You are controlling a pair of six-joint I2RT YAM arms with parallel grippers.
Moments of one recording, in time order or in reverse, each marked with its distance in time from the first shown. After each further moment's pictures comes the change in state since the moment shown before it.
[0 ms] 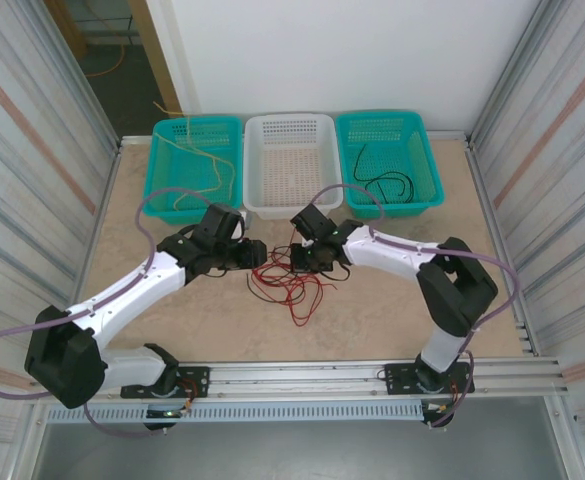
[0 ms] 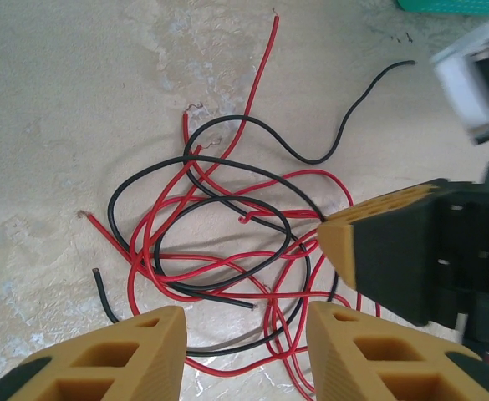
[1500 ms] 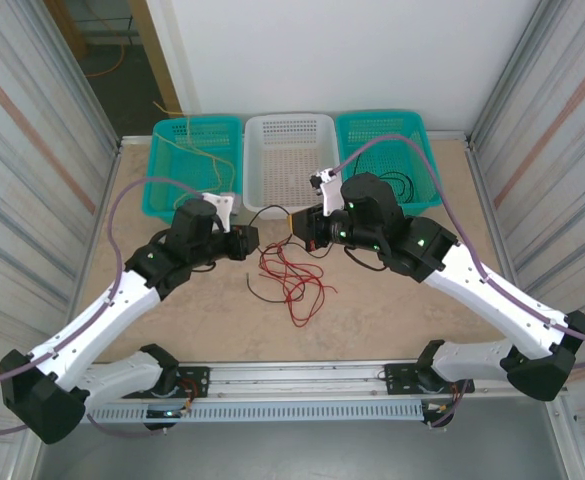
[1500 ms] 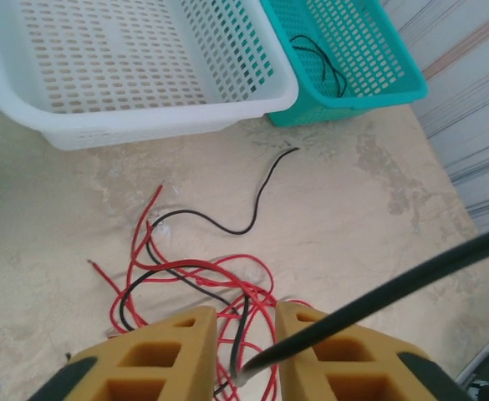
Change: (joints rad) left arm 0.000 -0.214 0.024 0.093 0.006 0.092; right arm 0.106 -0.492 0.219 -0.061 0.037 -0.196
